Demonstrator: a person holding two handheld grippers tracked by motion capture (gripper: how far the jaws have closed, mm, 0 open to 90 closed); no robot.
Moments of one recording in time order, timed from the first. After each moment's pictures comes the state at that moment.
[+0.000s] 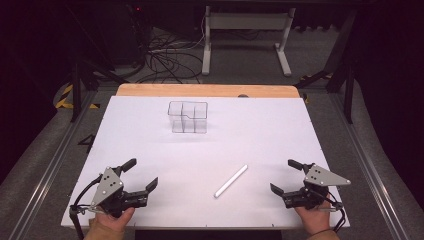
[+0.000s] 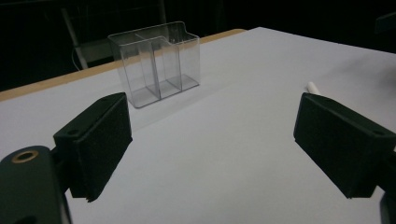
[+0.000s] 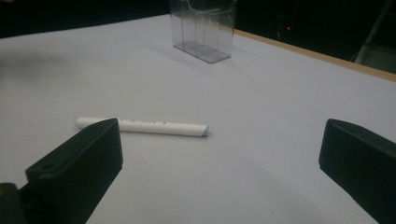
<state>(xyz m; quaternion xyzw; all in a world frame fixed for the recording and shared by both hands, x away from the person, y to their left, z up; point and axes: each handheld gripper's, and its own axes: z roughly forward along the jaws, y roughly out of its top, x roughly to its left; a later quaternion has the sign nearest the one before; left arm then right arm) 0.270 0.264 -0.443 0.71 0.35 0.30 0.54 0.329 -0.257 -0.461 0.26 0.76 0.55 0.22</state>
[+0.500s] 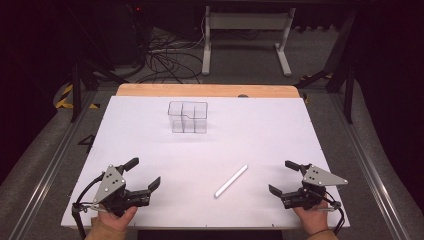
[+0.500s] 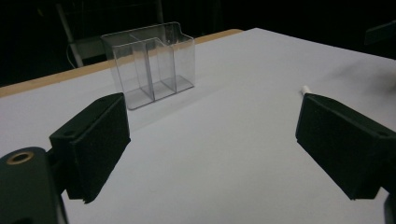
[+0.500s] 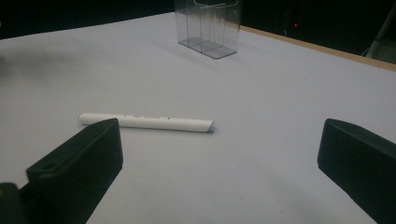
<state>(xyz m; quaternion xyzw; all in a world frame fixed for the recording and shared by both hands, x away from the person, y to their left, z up) 0.273 0.257 -0.438 0.71 0.35 0.29 0.54 0.332 -0.255 -0.469 0.26 0.76 0.55 0.21</state>
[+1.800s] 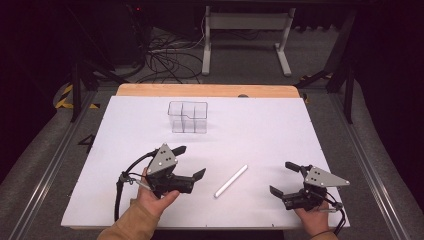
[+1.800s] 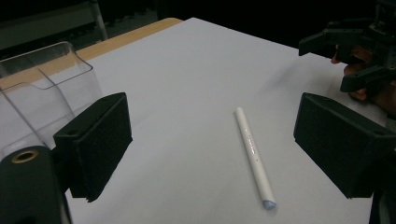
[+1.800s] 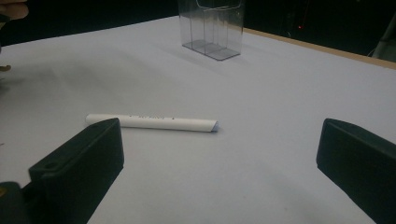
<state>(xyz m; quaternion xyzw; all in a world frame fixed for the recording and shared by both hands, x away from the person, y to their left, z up) 0.316 0.157 -0.396 0.78 0.29 0.20 0.52 0.331 -0.258 -0.471 0.25 0.76 0.56 0.20</state>
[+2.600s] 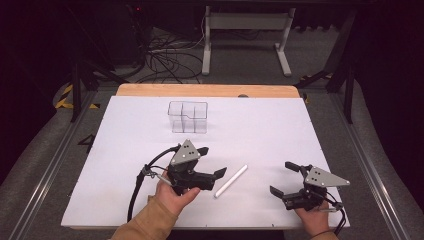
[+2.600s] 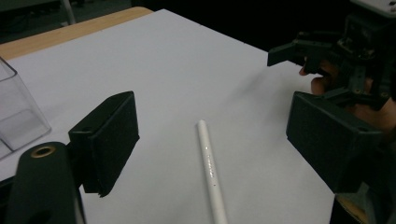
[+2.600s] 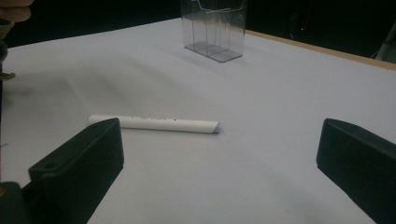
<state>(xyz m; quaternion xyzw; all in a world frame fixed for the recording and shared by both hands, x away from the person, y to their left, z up) 0.325 0.110 -0.389 0.80 0.28 0.15 0.51 0.331 -0.259 -0.472 0.25 0.76 0.57 0.20</state>
